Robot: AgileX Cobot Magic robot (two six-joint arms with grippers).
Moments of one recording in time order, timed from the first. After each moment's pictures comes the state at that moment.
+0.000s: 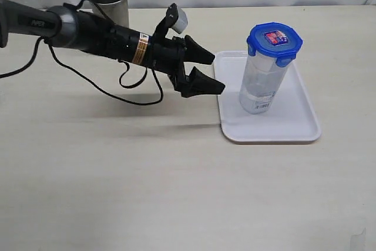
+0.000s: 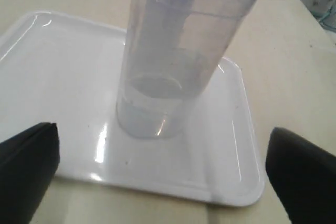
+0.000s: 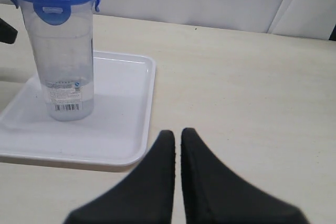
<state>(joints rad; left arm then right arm) -0.40 2.36 -1.54 1.65 -1.04 -1.18 -0.07 0.01 0.00 0.06 0.37 -0.22</state>
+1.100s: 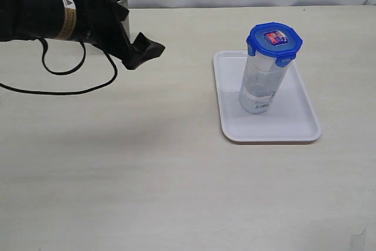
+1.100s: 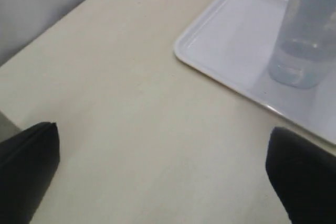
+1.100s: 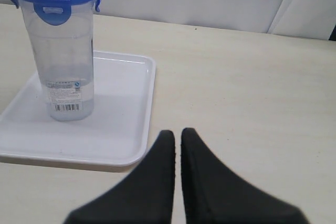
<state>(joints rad) -0.37 1.69 -1.01 1.75 -0.34 -1.36 -0.07 0.01 0.00 0.06 0.37 -0.22</state>
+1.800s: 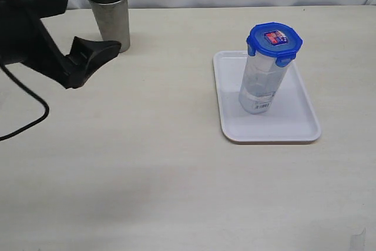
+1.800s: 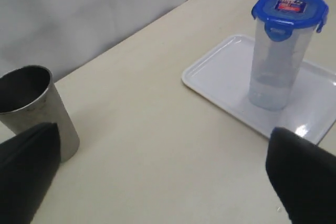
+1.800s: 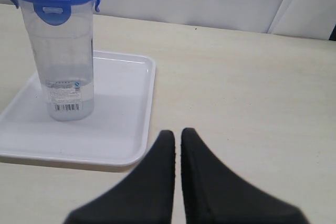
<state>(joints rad) -0.37 1.13 -0.64 1.64 -0.27 -1.36 -0.07 0.01 0.00 0.06 0.37 -0.22</state>
